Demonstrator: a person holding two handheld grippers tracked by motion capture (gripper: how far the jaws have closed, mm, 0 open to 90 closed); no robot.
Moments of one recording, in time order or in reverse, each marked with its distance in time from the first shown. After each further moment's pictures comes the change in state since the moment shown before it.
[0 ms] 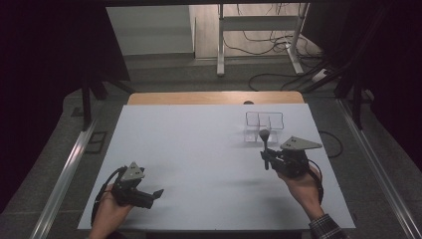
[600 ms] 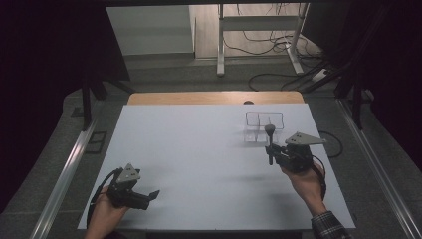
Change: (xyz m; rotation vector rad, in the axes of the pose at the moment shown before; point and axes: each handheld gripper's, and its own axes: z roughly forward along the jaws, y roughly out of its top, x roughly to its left) left arm 0.004 -0.008 -0.006 0.004 0.018 -0.015; right arm -0.017 0.002 0.000 -0.013 -0.038 0.028
